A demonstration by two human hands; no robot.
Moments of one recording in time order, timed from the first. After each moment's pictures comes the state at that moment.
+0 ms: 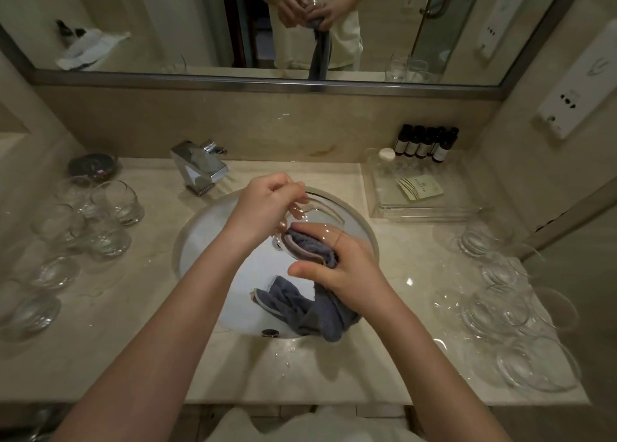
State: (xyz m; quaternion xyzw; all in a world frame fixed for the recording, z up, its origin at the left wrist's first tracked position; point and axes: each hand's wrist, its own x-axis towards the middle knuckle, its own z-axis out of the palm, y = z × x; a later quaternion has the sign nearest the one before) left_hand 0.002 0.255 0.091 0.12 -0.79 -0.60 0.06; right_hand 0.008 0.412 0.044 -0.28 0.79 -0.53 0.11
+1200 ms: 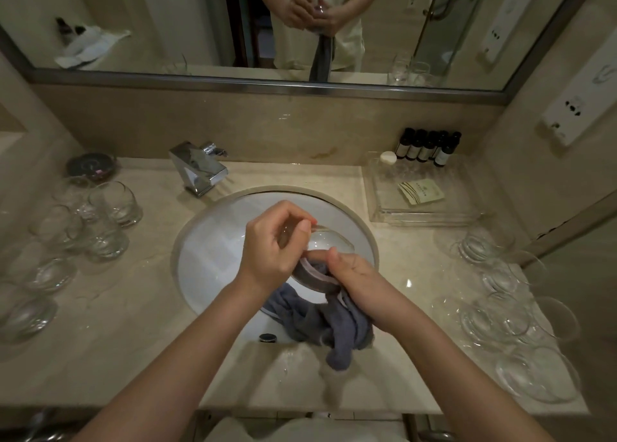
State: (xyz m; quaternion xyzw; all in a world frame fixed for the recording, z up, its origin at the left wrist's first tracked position) left_hand 0.021 0.269 0.038 -0.07 -0.80 -0.53 0.28; right_hand 0.005 0.428 0.040 -0.22 0.67 -0.63 0.33
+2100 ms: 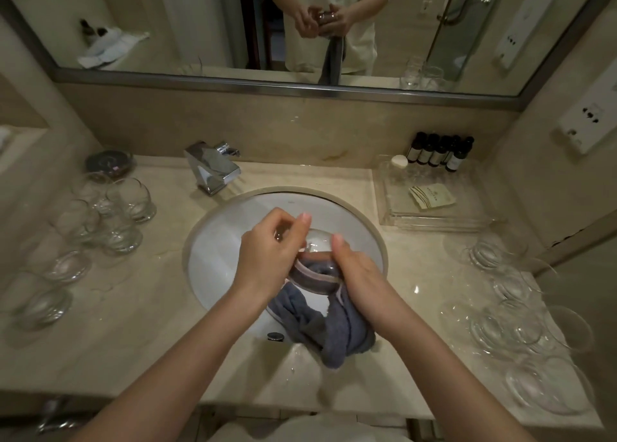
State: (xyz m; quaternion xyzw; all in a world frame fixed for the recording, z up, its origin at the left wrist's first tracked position) left_hand 0.042 0.266 0.049 0.14 -0.80 -0.54 0.19; right_hand 0.012 0.414 0.049 -0.15 0.74 -0.59 0.29
